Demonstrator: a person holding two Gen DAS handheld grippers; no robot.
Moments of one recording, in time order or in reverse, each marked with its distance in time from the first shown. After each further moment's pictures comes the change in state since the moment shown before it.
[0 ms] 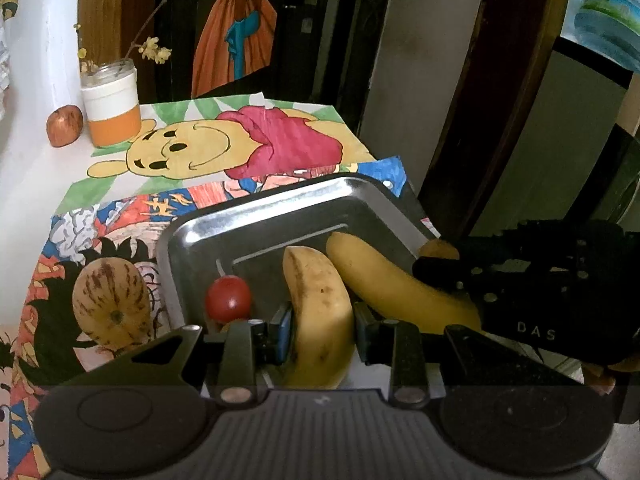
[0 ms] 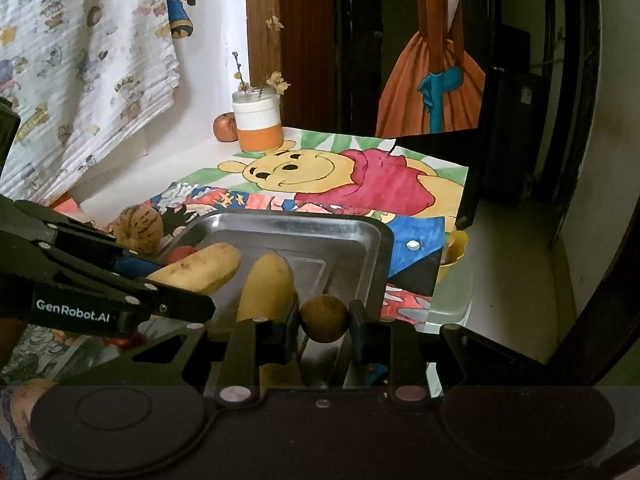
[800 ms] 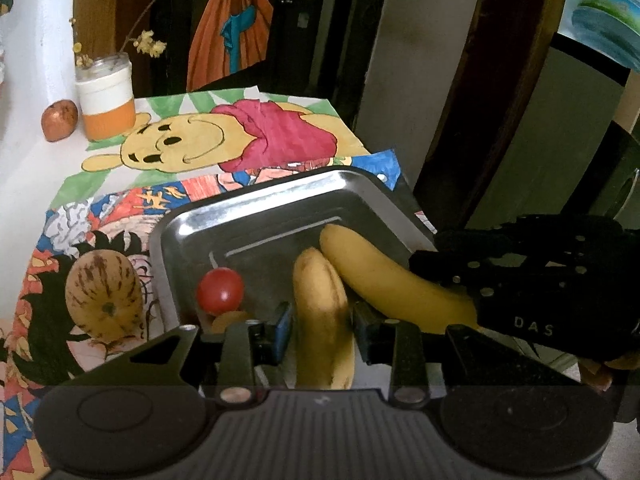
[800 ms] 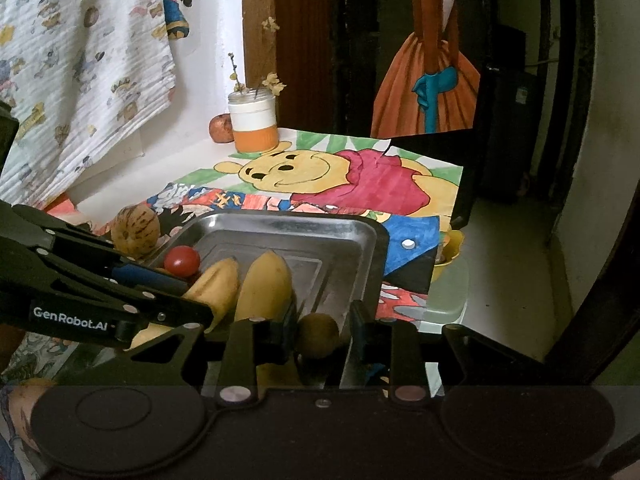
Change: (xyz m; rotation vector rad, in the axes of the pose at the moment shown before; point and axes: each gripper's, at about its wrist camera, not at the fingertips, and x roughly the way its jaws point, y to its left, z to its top) left arm -0.001 -0.001 -0.002 0.000 0.009 -0.014; right arm -0.004 -0.001 -0.001 0.011 -0.005 -0.013
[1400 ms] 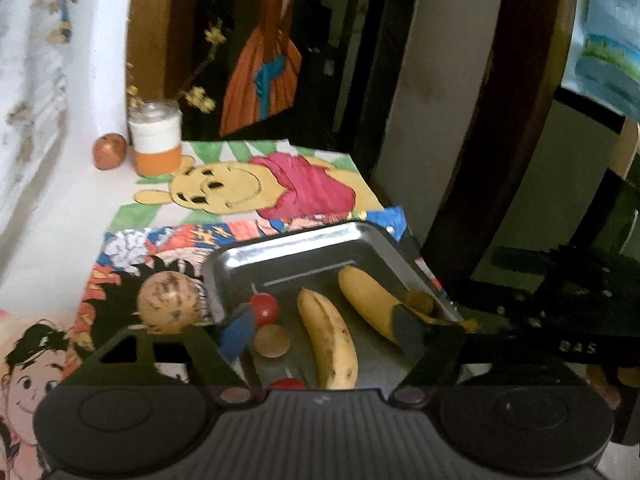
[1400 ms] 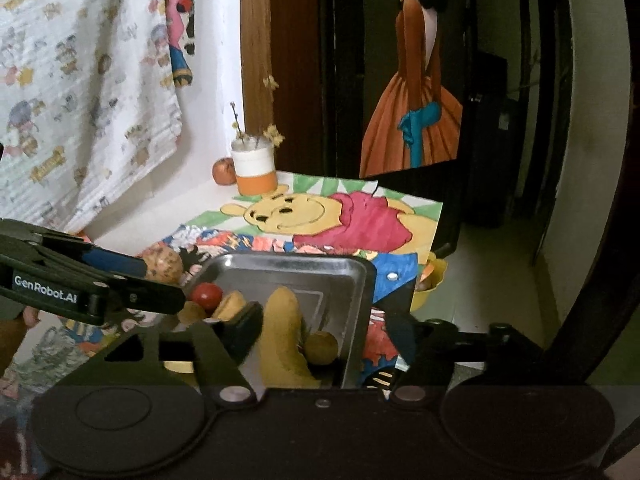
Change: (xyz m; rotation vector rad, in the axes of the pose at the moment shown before) left arm -0.071 0.003 -0.005 -0.063 -0.153 0.061; right arm -0.069 0.009 0.005 0.026 -0.109 -0.030
